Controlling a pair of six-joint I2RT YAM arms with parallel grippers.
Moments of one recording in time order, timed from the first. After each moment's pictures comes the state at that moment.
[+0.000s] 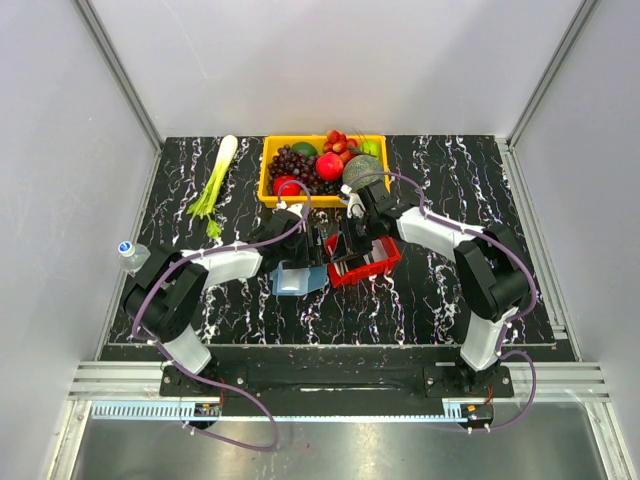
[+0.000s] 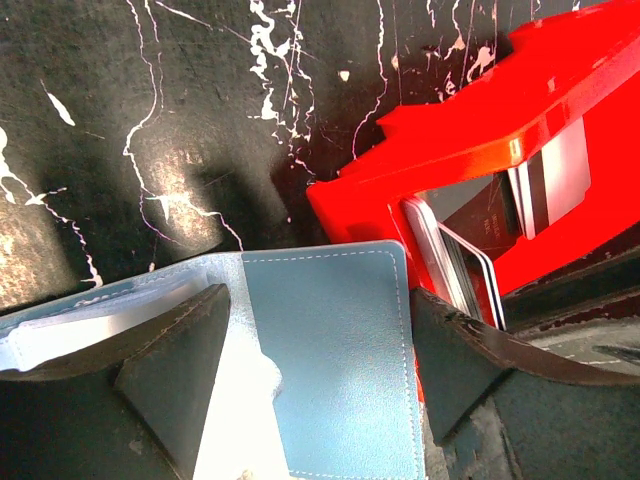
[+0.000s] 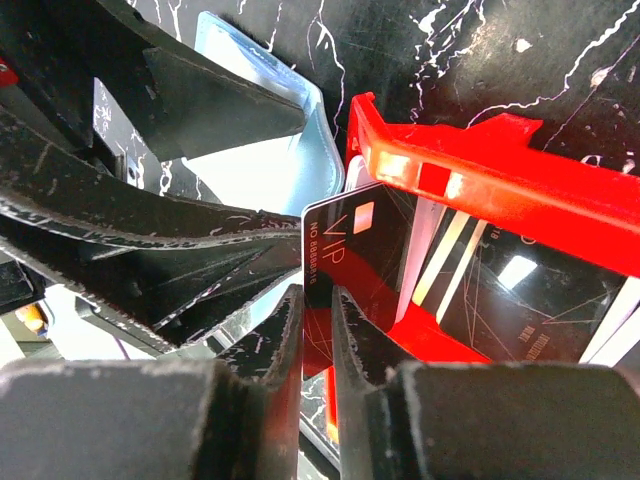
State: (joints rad) left arm -0.60 1.65 0.83 0.02 0.14 -0.65; right arm 0.56 1.83 1.22 -0.38 -0.54 0.41
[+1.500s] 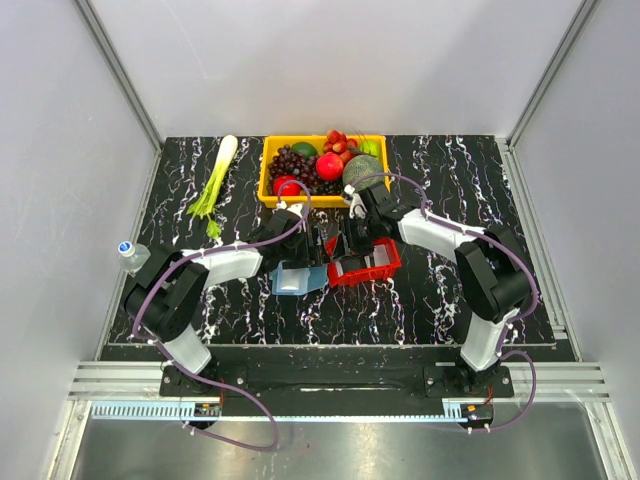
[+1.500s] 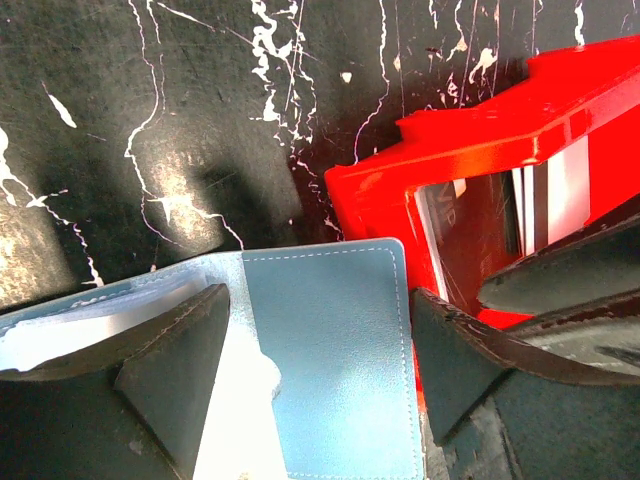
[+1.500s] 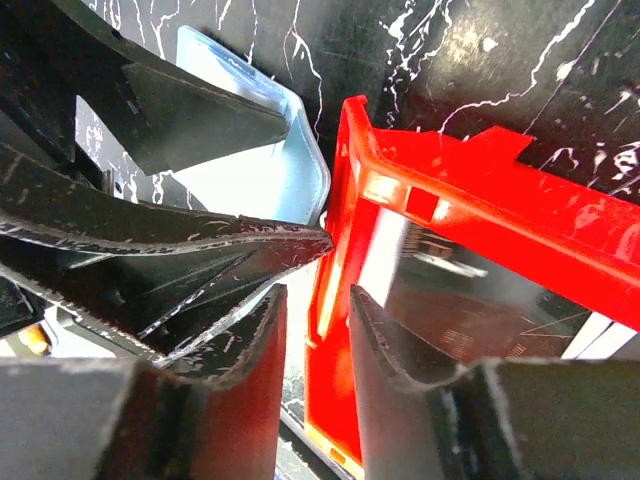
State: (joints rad) left arm -0.60 1.66 0.83 0.02 0.14 -0.64; right arm 0.55 1.83 1.19 -0.34 -0.51 0.45
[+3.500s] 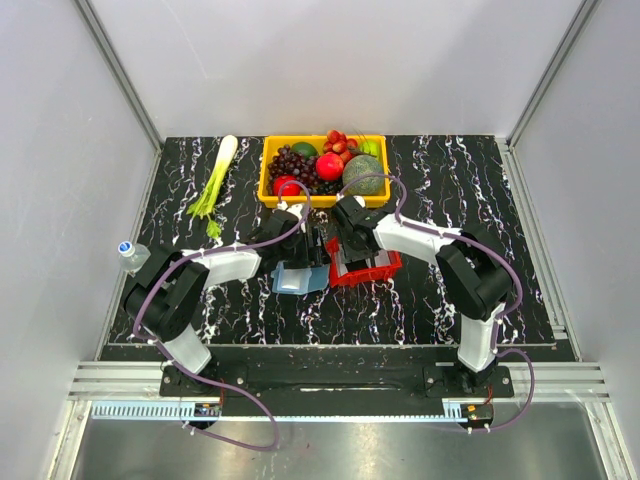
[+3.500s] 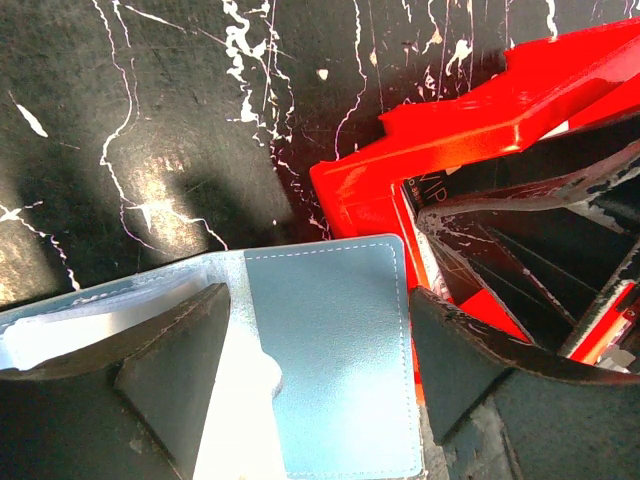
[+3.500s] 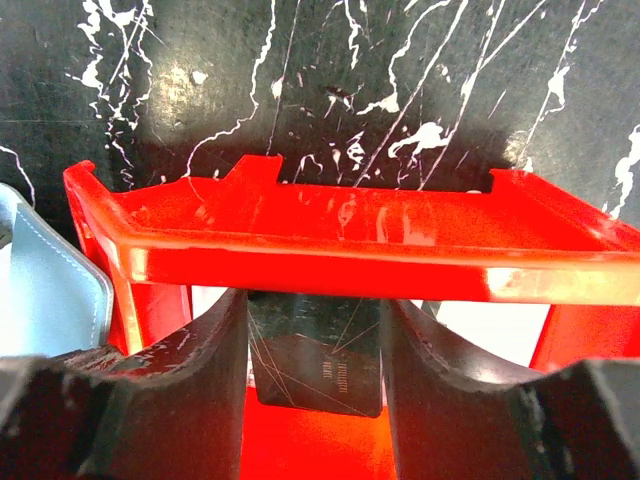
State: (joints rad) left arm -0.58 1.66 0.81 0.08 0.20 -0.63; right arm 0.71 1.90 1.29 -0.53 0.21 0.42
